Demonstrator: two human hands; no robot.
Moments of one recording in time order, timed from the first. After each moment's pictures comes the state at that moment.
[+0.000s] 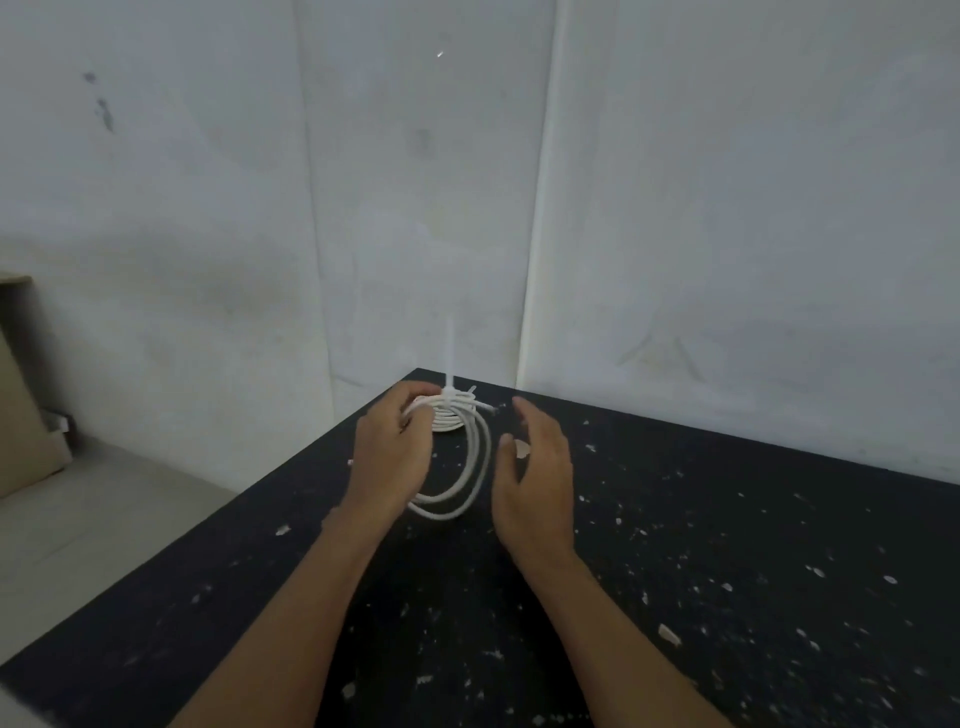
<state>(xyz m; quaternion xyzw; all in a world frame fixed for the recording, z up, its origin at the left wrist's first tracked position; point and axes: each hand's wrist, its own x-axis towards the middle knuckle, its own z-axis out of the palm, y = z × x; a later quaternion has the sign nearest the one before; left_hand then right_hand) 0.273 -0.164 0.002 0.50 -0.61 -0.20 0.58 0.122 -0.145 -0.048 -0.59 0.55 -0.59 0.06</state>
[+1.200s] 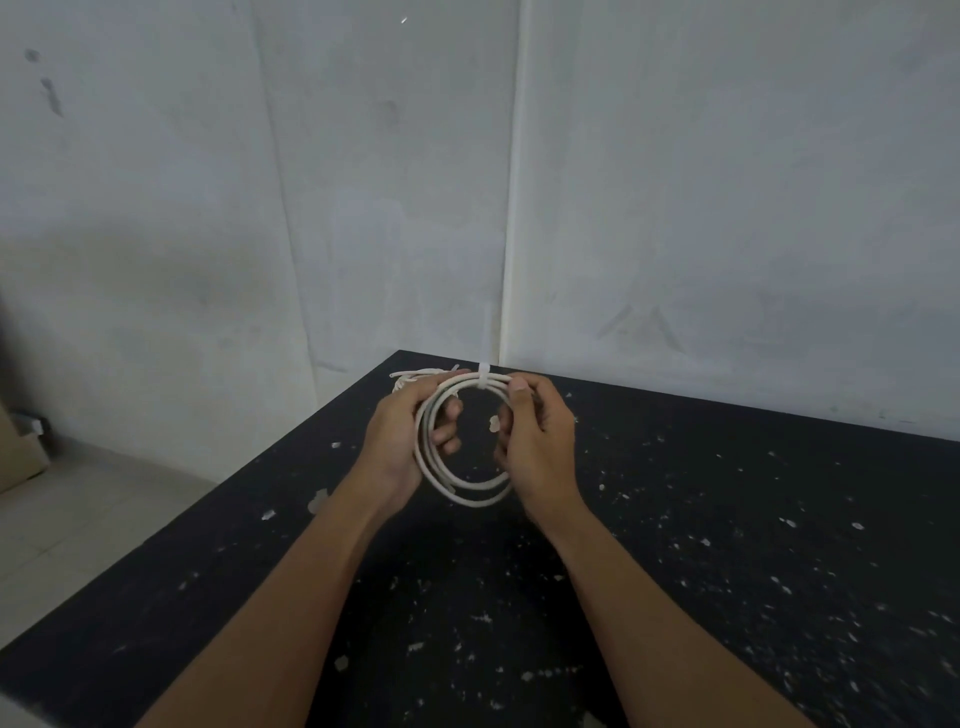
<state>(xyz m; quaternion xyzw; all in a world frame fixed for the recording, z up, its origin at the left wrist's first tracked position) 0.252 -0.160 0.004 0.27 -0.47 -0.63 0.56 0.109 -0.143 -0.021 -0.47 0.41 -0.70 0.35</state>
